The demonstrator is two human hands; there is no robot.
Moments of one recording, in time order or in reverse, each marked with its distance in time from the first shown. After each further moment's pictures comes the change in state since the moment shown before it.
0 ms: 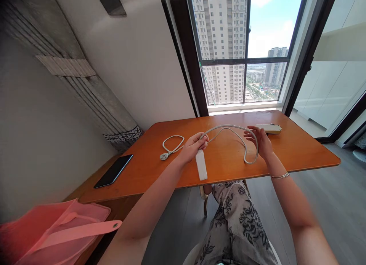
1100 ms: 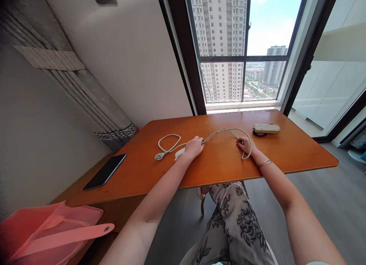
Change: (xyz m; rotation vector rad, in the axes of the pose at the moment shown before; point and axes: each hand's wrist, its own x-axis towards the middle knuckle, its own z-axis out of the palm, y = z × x) left_hand 0.039 -0.094 -0.032 1.446 -0.029 -0.359; right_hand 0.040 0.110 0.005 -0.866 -0.229 -0.120
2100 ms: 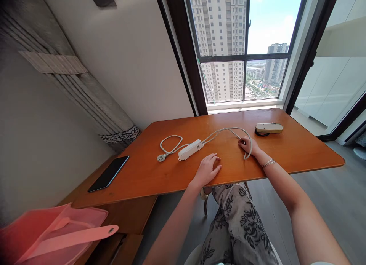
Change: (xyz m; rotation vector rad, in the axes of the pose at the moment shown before) left_hand -0.090 0.044 0.048 -0.545 0.143 0.264; right_hand -0.002 0.004 0.002 -0.002 -0.009 0.016
